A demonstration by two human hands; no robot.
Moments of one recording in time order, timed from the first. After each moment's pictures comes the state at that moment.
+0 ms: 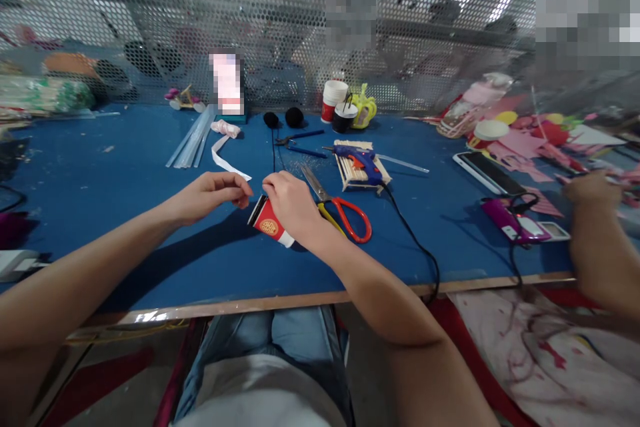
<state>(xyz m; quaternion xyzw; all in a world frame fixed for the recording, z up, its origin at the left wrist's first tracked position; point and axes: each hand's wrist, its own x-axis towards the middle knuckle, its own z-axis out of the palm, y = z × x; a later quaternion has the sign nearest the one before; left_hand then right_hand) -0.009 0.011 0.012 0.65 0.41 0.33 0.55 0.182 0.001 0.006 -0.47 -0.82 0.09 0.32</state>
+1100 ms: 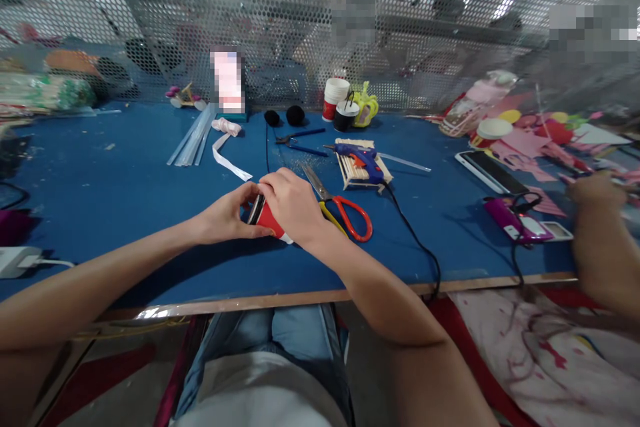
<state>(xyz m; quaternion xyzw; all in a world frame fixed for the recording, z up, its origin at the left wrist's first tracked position) 0.015 -0.007 -0.013 0.77 0.43 0.26 0.40 0.183 -0.008 0.010 -0.44 -0.82 0.05 0.36</state>
